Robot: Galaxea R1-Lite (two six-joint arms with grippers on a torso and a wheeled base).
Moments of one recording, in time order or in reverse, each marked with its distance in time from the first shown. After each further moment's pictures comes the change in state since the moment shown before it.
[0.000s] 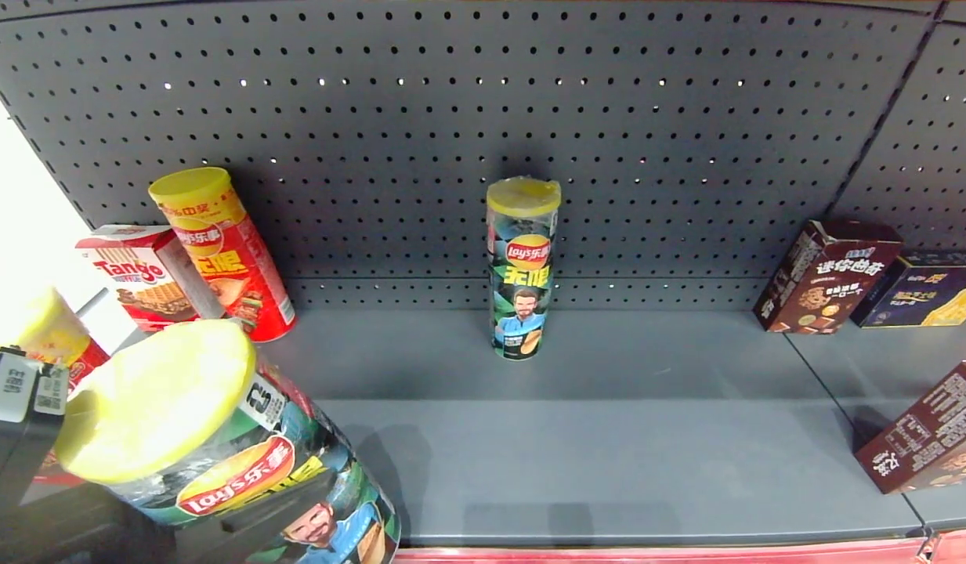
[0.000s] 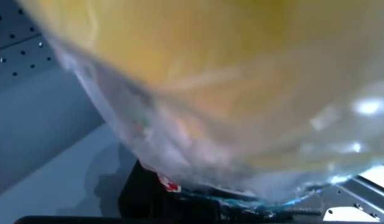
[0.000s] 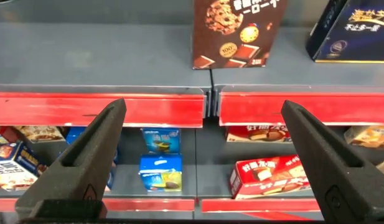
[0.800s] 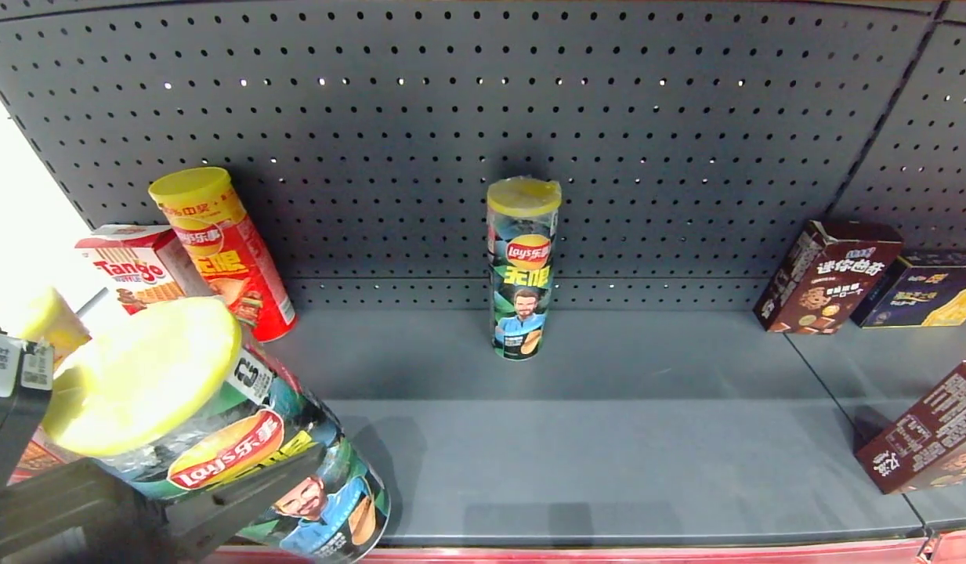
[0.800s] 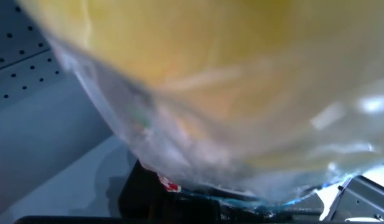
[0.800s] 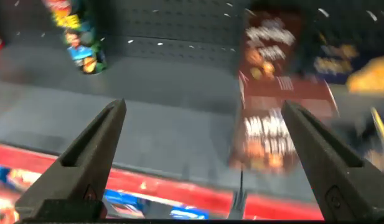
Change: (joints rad) left arm 0.048 0.000 -0.017 0.000 -0.001 0.023; right arm 0.046 0.526 -0.527 -0.015 0.206 -0.050
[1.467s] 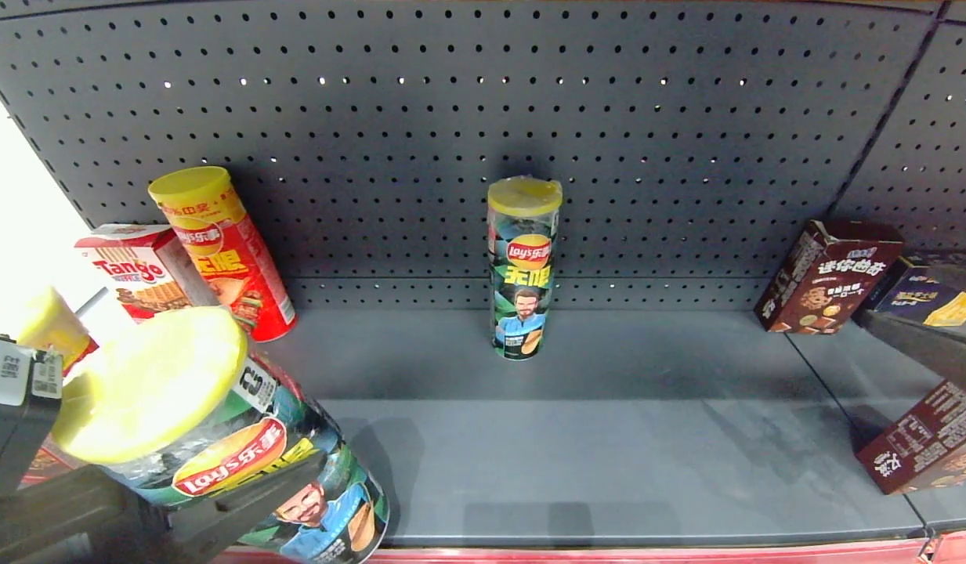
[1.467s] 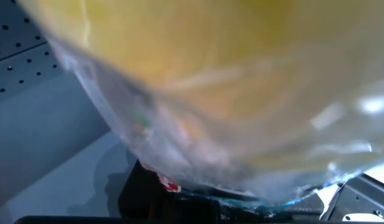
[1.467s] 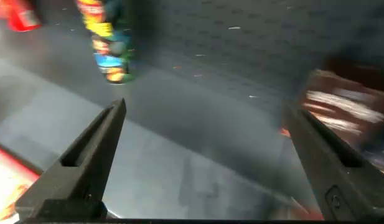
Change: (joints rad) left arm 0.000 0.002 0.011 0.000 -0.001 0.000; right arm 0.240 0.461 -0.160 -0.252 0.012 -0.056
